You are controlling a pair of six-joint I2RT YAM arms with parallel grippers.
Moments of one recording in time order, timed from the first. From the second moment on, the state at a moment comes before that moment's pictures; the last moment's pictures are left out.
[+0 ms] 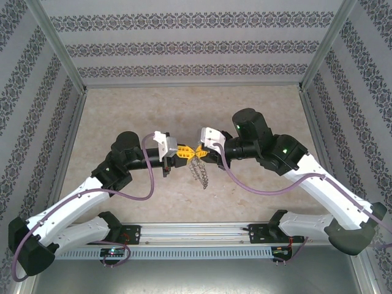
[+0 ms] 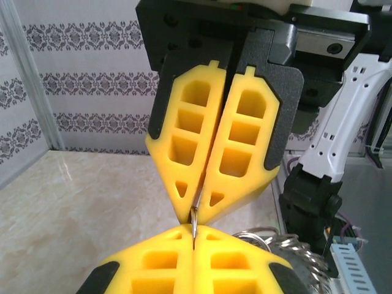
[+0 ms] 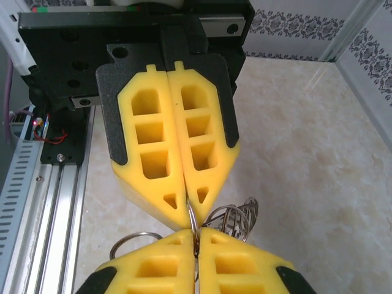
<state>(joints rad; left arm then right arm) -0.68 0.95 0.80 0.10 0.69 0.08 0.81 1.14 1.35 -0.79 -0.46 -0.47</state>
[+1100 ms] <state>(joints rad) -0.69 1.00 0.98 -0.27 0.59 0.35 0.81 1.20 1.41 -0.87 -0.42 -0.50</state>
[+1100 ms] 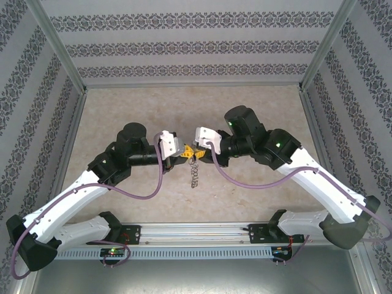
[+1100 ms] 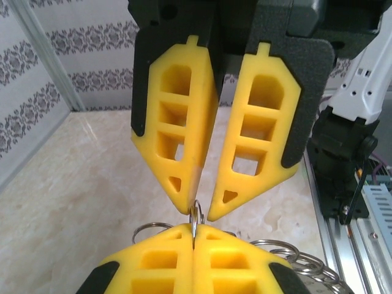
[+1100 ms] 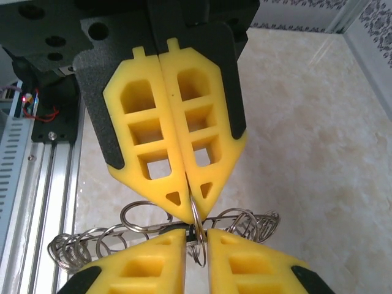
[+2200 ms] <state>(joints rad) -0.69 0.96 0.94 -0.16 0.64 0.28 0.76 1.13 1.30 -0.76 -0.50 -0.39</state>
